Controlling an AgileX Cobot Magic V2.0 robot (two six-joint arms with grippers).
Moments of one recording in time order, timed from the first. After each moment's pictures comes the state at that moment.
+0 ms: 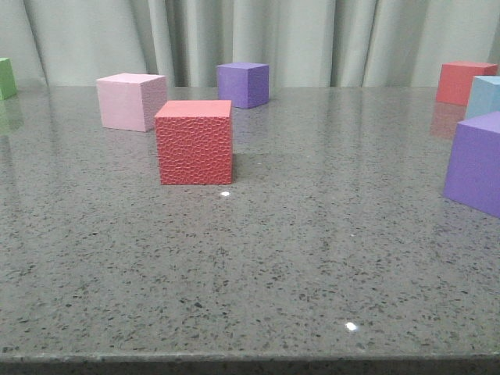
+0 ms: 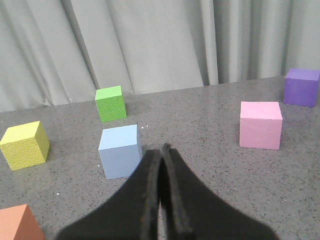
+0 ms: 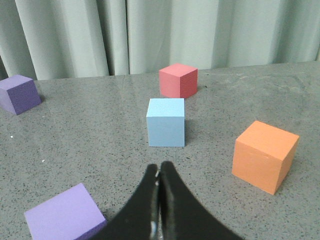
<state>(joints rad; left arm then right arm) -0.01 0.41 -0.48 0.06 0.26 0.01 0.02 0.32 -0.43 -0.19 0.34 0.29</state>
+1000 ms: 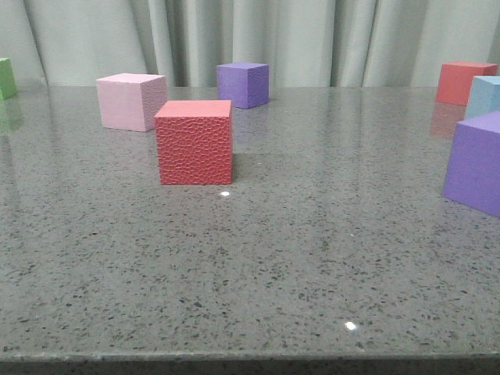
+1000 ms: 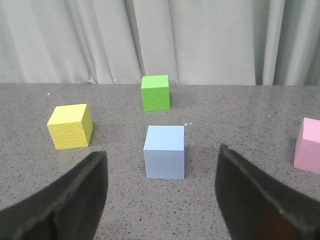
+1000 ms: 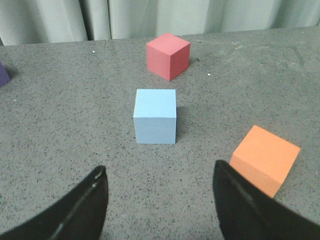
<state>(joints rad) 0.15 0.63 -0.65 0.06 0.30 -0.04 0.02 0.78 -0.81 -0.20 0.51 0.29</state>
